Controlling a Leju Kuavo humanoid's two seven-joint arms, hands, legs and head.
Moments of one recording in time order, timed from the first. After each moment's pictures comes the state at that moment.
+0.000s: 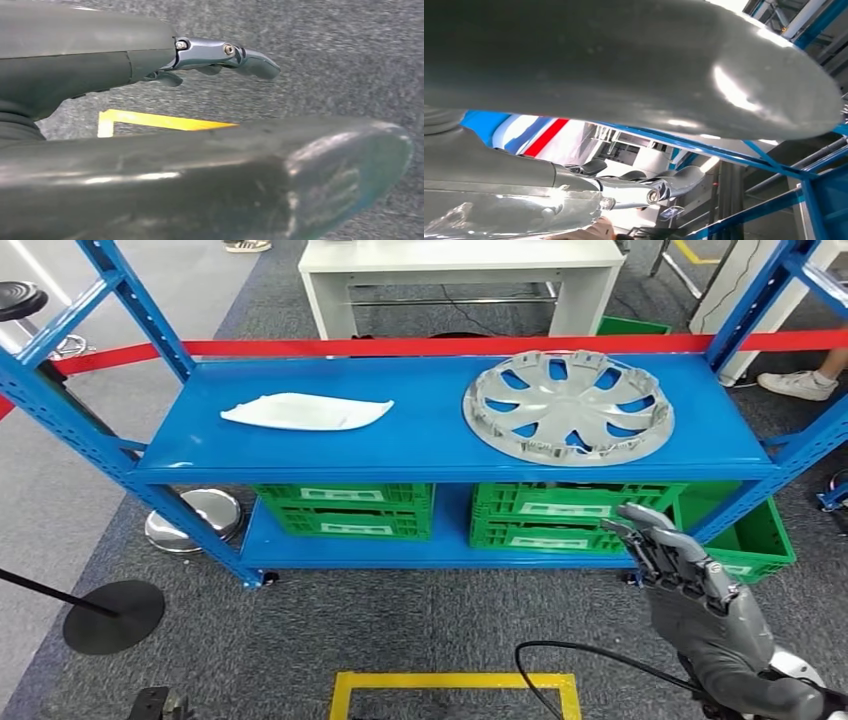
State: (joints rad) left arm -0.03 -0.14 1.23 -0.27 -0.93 -0.05 -0.32; right arm 0.09 -0.14 0.19 -1.96 -0.07 0.44 -0.61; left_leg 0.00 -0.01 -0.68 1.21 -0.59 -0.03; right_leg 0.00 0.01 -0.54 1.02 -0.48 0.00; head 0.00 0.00
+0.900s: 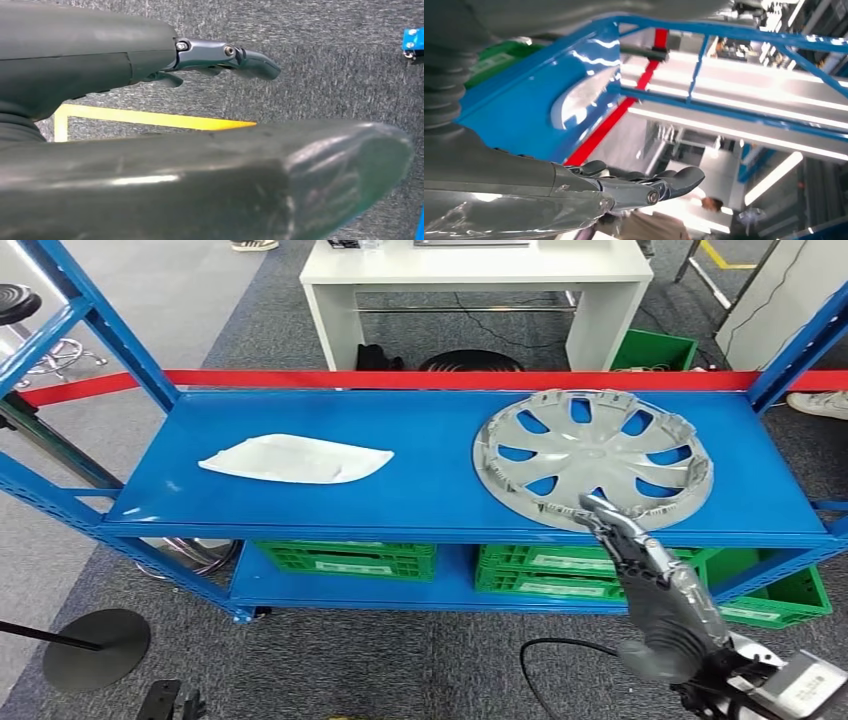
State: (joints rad) left arm -0.04 -0.15 1.23 -0.27 -0.97 -0.05 -0.33; right arm 0.06 -0.15 0.26 -1.86 -0.04 0.37 -0.45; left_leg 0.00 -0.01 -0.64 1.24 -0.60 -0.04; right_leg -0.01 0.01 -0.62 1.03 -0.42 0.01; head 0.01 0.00
